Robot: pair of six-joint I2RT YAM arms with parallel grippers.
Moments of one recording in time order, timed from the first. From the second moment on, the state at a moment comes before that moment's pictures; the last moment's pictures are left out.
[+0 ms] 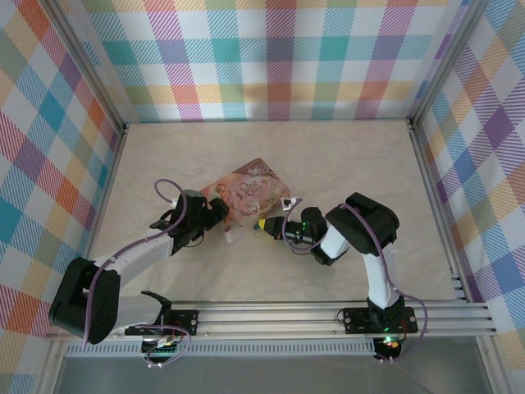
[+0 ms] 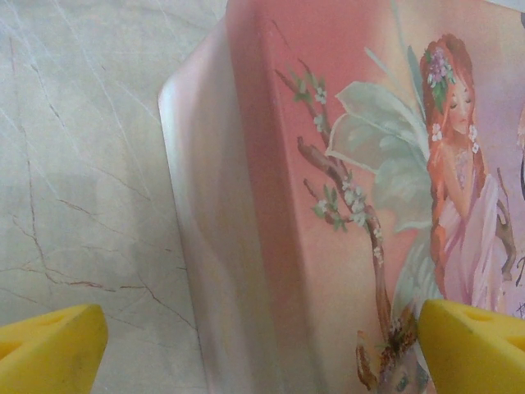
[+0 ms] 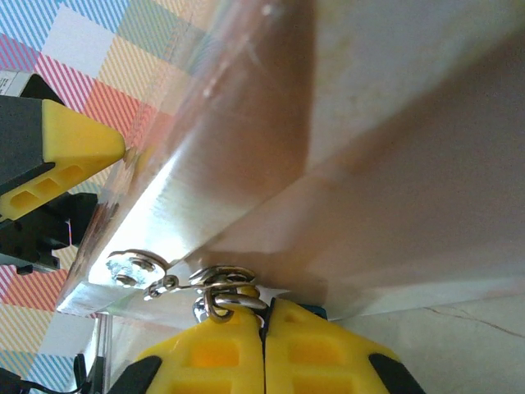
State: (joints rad) left arm -0.40 1.25 0.58 -0.15 -0.03 -0.97; right arm 0.67 2.07 0.54 1.29 -0.46 0.88
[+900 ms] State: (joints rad) left arm -0.42 1.25 0.58 -0.15 -0.02 -0.97; right arm 0.66 2.02 0.48 1.29 -0.37 0.89
